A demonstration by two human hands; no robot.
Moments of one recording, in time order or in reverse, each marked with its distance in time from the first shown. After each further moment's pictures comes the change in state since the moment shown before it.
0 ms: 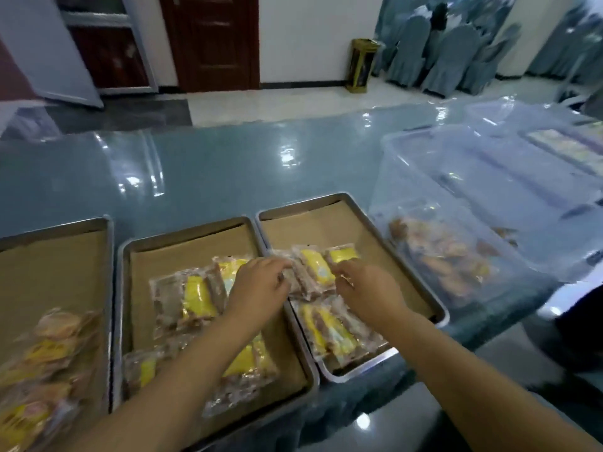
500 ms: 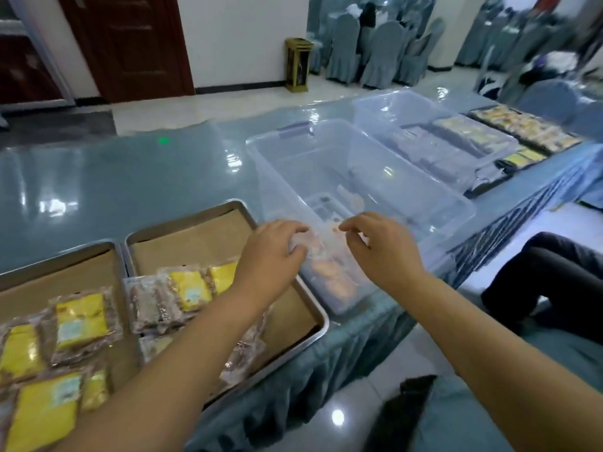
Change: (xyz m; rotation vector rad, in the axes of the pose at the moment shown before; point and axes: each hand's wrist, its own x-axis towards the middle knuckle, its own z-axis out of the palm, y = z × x) left_hand 0.112 0.258 0.120 -0.188 0.080 0.195; right_hand -0.020 0.235 -0.163 0.011 0.369 0.025
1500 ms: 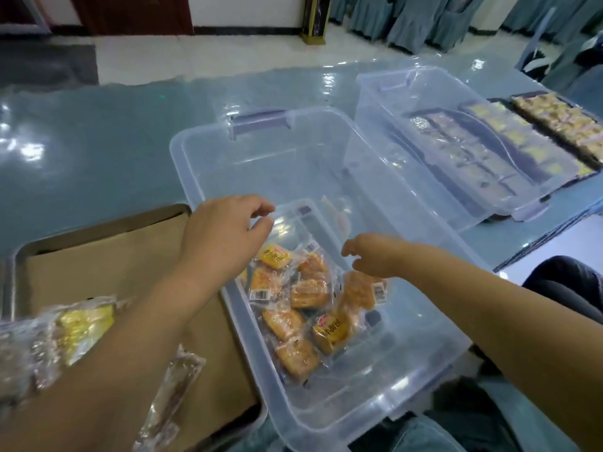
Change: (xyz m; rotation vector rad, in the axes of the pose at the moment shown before) left_hand 0.169 -0.042 0.076 0.204 -0.020 -0.204; right_hand 0.193 0.192 0.076 -0.440 -0.985 -0.053
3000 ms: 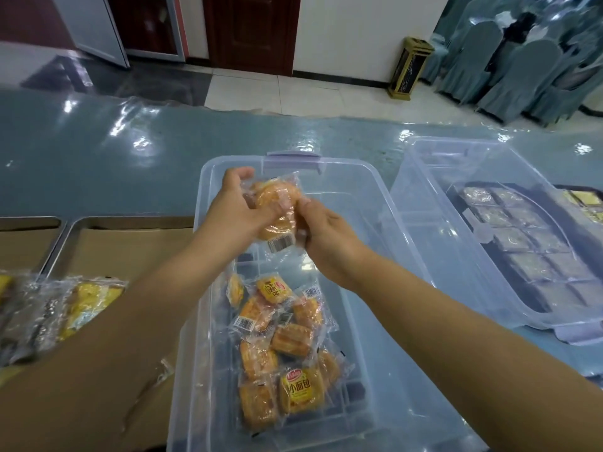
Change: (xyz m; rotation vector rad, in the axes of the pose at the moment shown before) left_hand 0.055 0.034 0.009 -0.613 0.232 -0.497; right_hand 0.026 -0.048 -0.081 1.424 0.119 -0.553
